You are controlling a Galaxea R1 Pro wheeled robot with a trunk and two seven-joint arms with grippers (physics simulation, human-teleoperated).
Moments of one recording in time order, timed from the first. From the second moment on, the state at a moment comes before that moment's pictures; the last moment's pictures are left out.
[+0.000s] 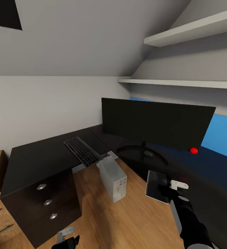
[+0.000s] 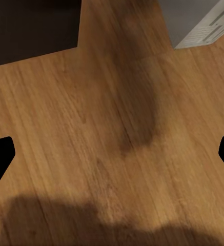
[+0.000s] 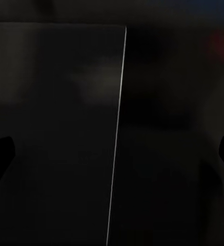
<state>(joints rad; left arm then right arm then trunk) -0.26 0.06 -0.23 -0.52 0.55 0.02 0.04 -0.42 0.05 -0.30 -1.03 0.07 0.38 -0.07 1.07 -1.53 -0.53</state>
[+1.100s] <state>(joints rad) -0.26 0.06 -0.23 -0.50 0.55 0.02 0.04 -0.42 0.05 -0.30 -1.01 0.06 0.38 -0.07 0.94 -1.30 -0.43</state>
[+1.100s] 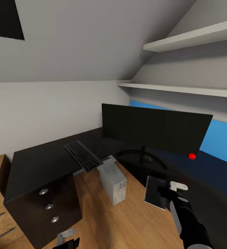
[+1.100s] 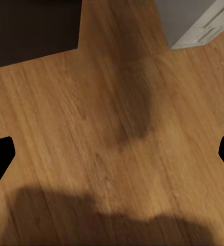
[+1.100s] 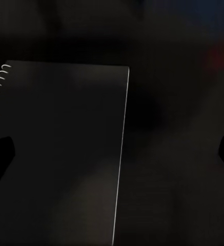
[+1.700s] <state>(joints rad) -0.26 0.06 -0.23 -0.49 0.55 0.02 0.04 -0.42 0.06 -0.29 -1.01 0.06 0.38 -0.05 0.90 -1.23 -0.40</state>
